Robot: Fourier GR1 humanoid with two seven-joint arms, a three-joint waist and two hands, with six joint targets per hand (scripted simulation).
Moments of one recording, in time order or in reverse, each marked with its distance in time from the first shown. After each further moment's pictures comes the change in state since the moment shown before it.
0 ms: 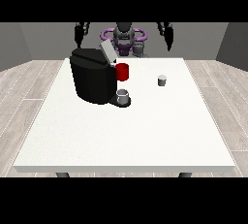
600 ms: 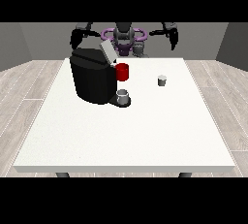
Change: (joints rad) left arm -0.043 0.110 0.065 0.049 -0.014 -0.101 -0.158; right arm 0.031 0.069 -0.040 0.015 -0.003 -0.059 -0.085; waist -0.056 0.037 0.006
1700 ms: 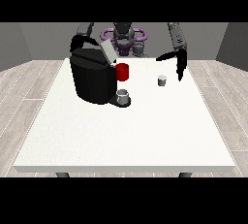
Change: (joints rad) left arm -0.394 0.193 0.128 0.549 -0.095 -0.067 0.039; right arm -0.125 0.043 0.043 0.003 0.012 -0.040 -0.003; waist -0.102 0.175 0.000
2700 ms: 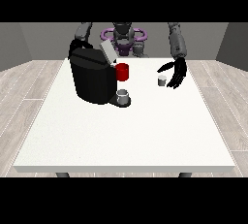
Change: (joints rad) left arm -0.105 0.032 -0.093 0.284 -0.260 0.100 -0.091; right arm -0.071 -0.026 -0.027 0.096 0.031 -0.019 0.053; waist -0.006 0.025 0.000
